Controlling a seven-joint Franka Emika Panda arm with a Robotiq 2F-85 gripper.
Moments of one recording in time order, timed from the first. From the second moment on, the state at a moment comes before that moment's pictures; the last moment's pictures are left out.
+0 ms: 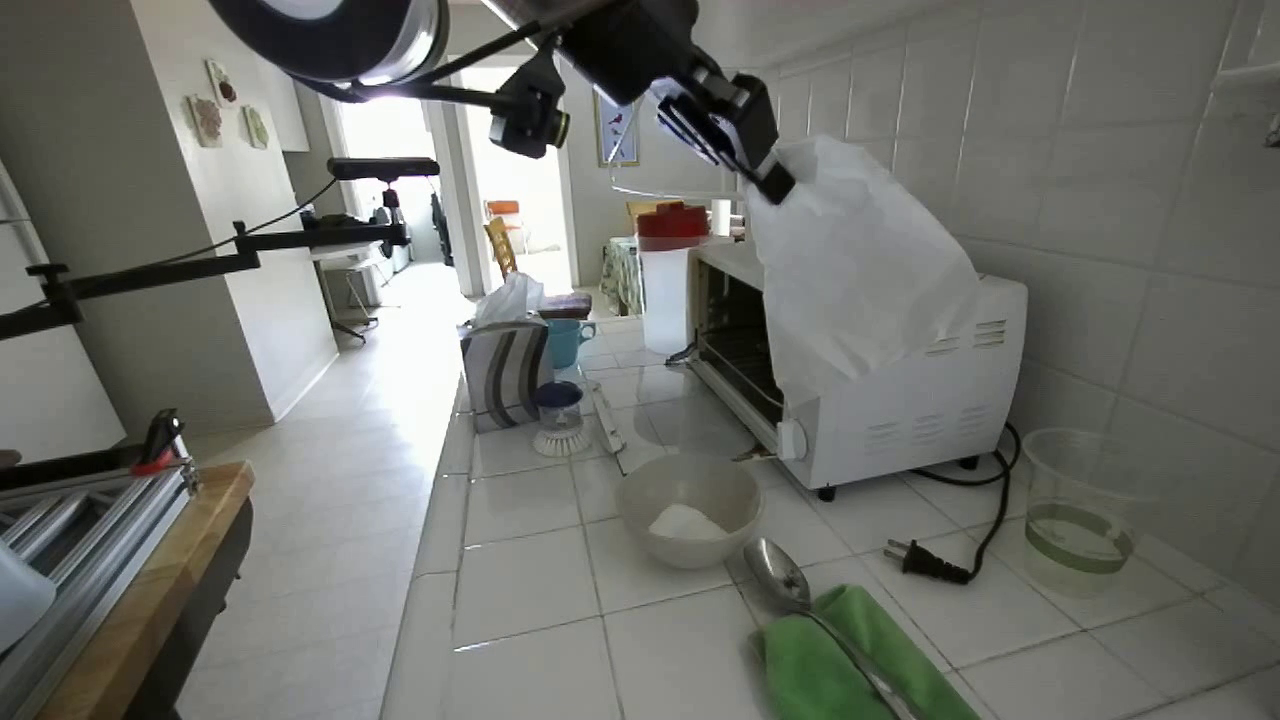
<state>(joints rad) 1.18 -0.21 -1.44 -2.50 -0.14 3.32 -0.10</state>
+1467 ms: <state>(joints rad) 1.53 -0.24 -1.77 -2.41 -0.14 3.46 -0.10</state>
